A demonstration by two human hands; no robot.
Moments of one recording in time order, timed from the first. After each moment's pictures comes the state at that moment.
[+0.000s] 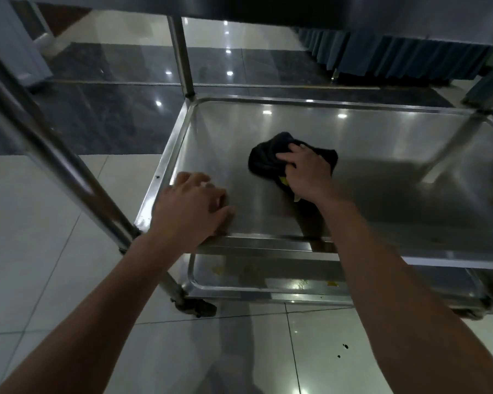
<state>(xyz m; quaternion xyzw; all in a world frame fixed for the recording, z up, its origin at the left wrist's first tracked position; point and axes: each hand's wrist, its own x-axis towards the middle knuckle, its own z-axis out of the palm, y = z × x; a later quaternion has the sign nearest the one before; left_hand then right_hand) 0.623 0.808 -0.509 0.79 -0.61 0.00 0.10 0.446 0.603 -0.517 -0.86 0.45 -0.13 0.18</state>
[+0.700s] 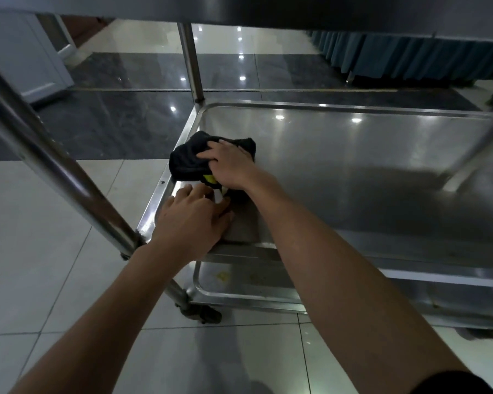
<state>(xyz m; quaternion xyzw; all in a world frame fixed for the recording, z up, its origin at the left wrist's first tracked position) 0.630 0.814 -0.510 0.81 -0.58 -0.02 0.04 0.606 0.639 -0.511 -0.94 0.27 -0.06 0.21</state>
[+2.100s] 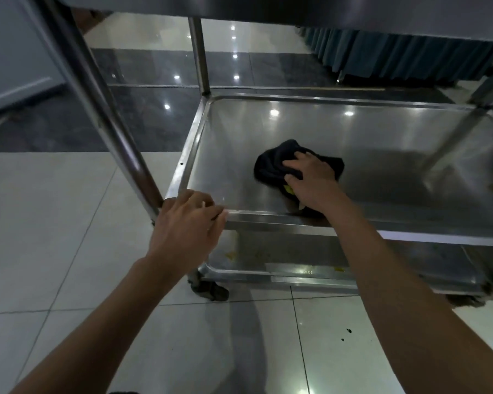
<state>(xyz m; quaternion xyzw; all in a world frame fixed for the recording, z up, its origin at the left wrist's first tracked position) 0.598 0.894 -0.515 0.77 -0.61 0.09 0.17 0.426 0.668 -0.508 -0.88 0.44 -0.11 0.16</state>
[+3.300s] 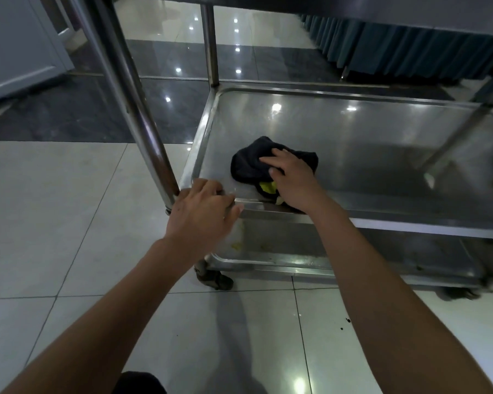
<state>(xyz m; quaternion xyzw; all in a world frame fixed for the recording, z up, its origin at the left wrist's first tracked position) 0.598 0.892 -0.511 0.79 -0.61 0.03 0.10 0.462 0.709 -0.517 -0.88 0.37 -0.16 0.26</state>
